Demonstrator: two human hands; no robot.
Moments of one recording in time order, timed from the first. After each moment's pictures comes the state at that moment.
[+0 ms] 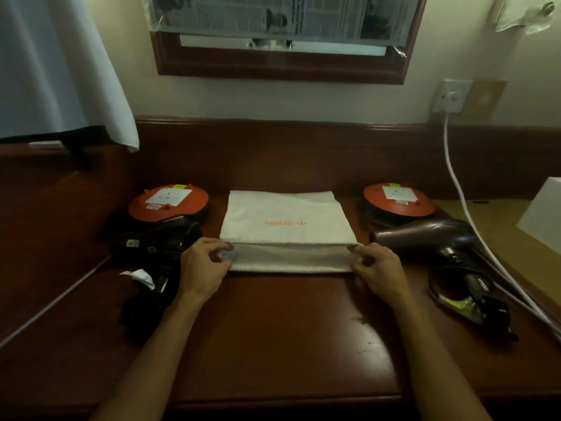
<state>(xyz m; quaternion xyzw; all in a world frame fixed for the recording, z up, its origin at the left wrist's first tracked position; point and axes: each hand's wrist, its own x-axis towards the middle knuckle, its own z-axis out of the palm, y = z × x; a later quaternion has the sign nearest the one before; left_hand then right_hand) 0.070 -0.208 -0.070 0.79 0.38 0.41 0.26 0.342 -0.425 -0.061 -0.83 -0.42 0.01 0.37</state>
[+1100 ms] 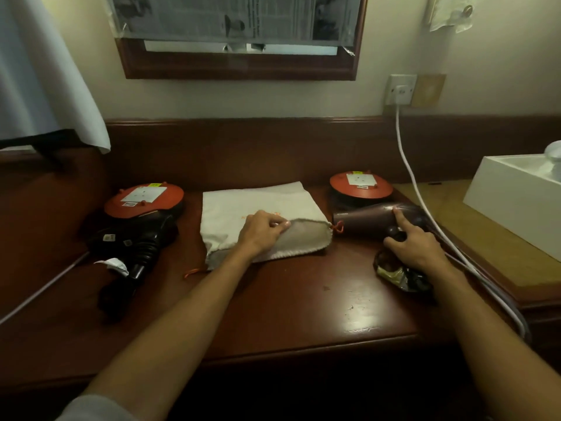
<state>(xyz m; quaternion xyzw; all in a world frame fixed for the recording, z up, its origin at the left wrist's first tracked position) 0.198 -0.278 -0.032 0.88 0.29 0.25 0.29 0.403 -0.532 -0.022 -0.93 -0.26 0.06 0.27</state>
